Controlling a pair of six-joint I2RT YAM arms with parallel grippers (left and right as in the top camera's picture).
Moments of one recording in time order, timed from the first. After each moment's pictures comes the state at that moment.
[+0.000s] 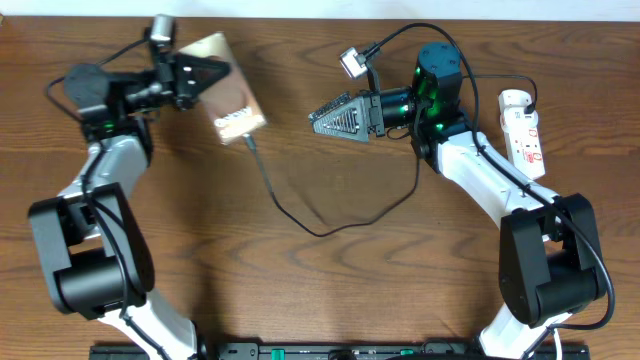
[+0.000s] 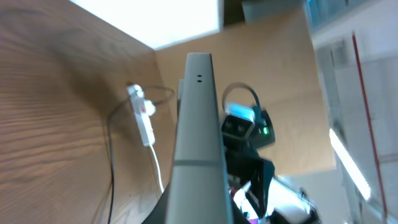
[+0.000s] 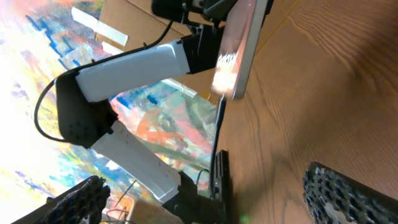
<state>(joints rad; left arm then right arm) 0.28 1.89 1.15 1.07 1.52 -1.62 0.33 1.86 1.24 0.53 -1.45 0.89</state>
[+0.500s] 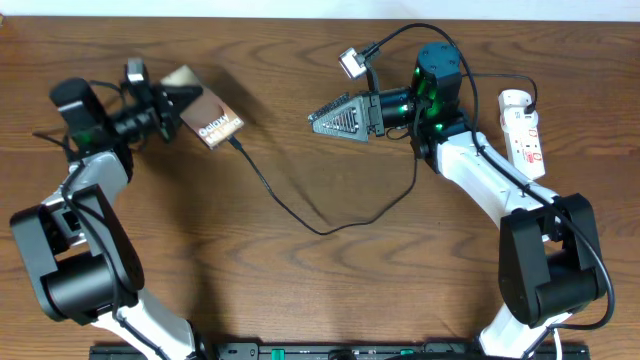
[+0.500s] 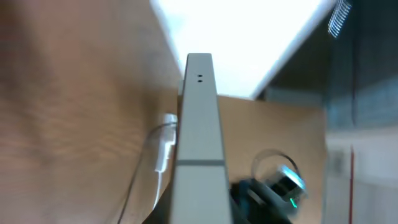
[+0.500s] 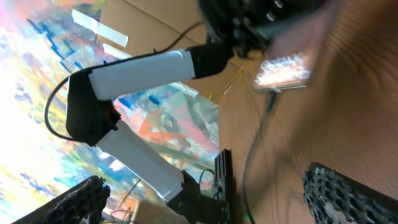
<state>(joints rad) 0.37 1.89 1.05 0.32 1.32 -1.17 0.33 1.86 1.24 0.53 -1.45 0.91</state>
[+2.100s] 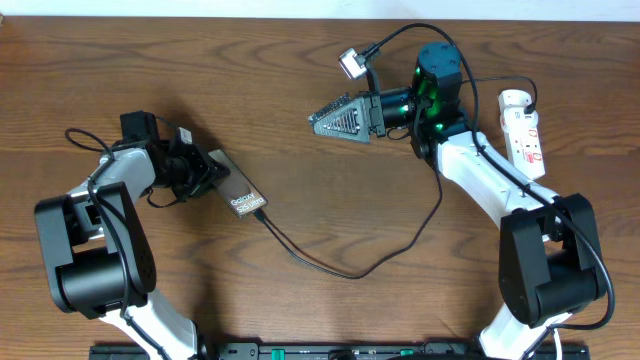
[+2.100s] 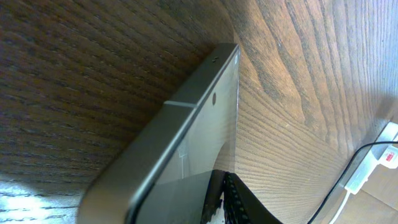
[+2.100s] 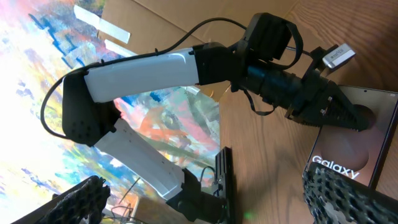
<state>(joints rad) 0.24 1.89 1.04 -0.52 0.64 -0.42 0.32 1.86 1.24 0.53 -1.46 0.90</state>
